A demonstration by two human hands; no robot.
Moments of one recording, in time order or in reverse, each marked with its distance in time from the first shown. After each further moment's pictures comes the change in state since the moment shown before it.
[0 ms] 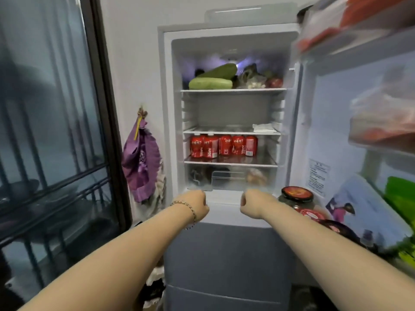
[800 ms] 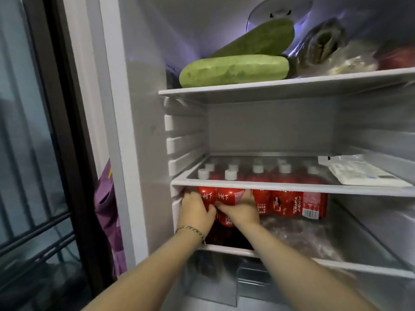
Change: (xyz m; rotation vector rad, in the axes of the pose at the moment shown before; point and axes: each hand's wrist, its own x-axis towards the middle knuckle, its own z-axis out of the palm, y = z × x) left_hand 0.437 -0.080 0.031 -0.538 0.497 -0.169; right_hand 0.474 -0.028 0.012 0.857 0.374 0.102
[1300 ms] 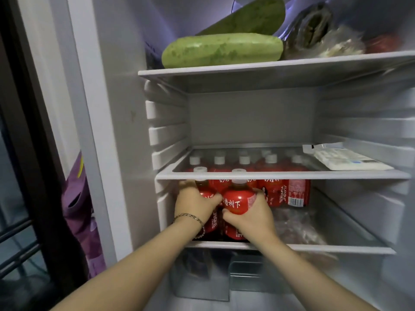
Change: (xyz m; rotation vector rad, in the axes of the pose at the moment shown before) left_hand 0.021 0.006 0.023 -0.197 -0.120 0.018; right_hand -0.029 0.031 -0.026 0.129 0.182 -0.099
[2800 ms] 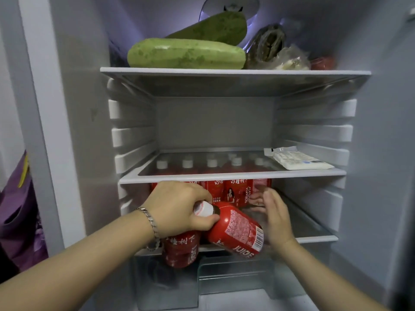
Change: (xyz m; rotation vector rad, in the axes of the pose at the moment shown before) left_hand -0.033 0.050 -0.054 0.546 -0.247 0.917; right_hand -0.008 0.028 -0.082 0.299 0.043 -0.147
